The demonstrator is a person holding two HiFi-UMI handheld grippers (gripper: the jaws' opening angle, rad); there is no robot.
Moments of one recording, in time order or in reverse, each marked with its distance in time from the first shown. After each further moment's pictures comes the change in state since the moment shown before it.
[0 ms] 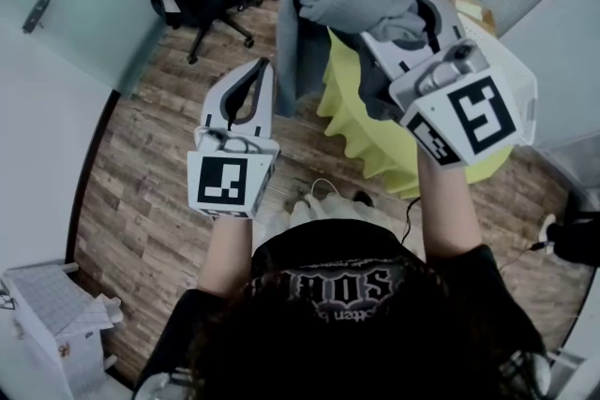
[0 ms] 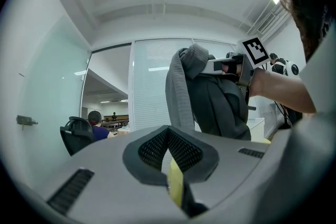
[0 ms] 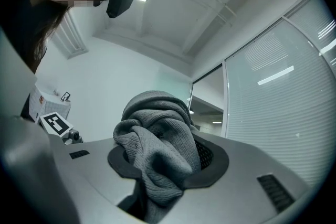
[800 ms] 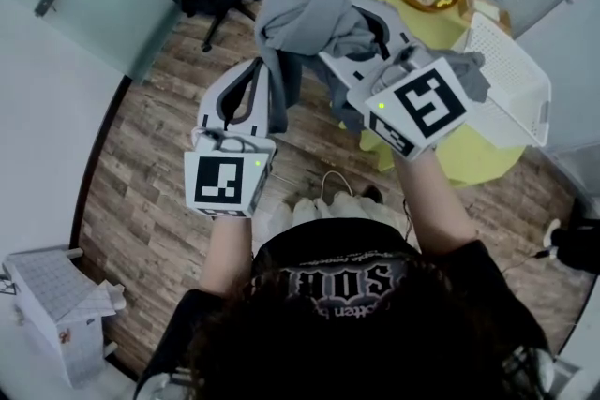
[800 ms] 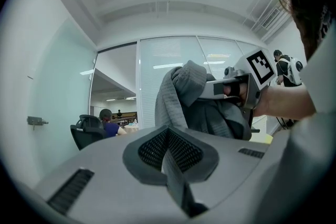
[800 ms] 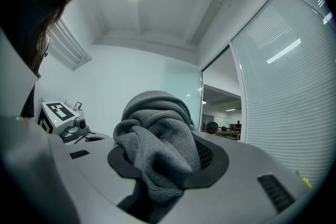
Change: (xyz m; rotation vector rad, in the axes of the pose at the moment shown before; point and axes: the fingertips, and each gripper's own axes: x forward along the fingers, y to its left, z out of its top) left arm -0.039 0.037 -0.014 -0.001 0.026 0.061; right arm 0.046 0.080 -0.061 0.120 0.067 0.142
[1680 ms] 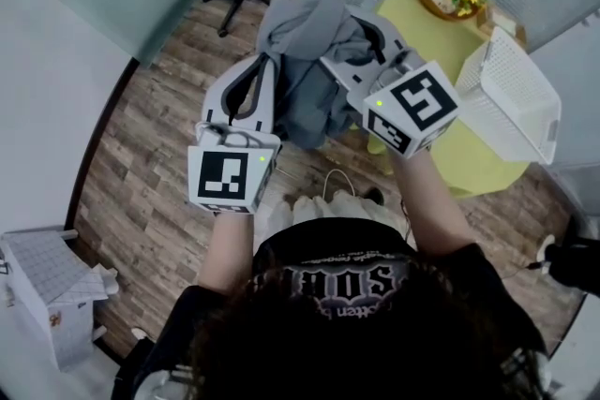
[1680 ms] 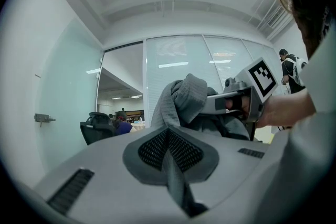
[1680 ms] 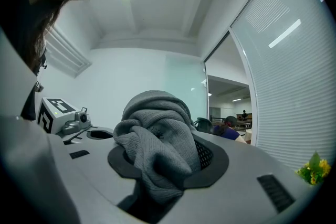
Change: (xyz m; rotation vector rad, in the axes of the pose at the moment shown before) left arm -0.017 0.033 -0.012 -0.022 0.018 0.054; right arm 0.038 0.029 -0.038 0.094 0.039 0.077
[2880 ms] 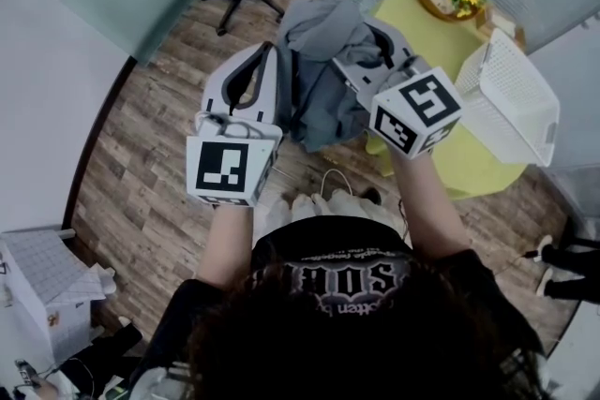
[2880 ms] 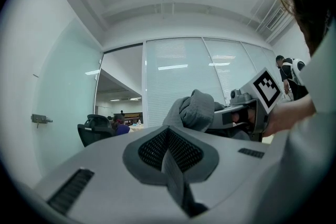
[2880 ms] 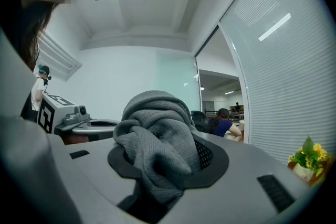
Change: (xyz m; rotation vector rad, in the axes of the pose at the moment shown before) left arm 0.013 0.006 0.012 -0.007 -0.032 -0.011; right arm -0.008 -0.019 -0.022 0.081 0.044 -0.065
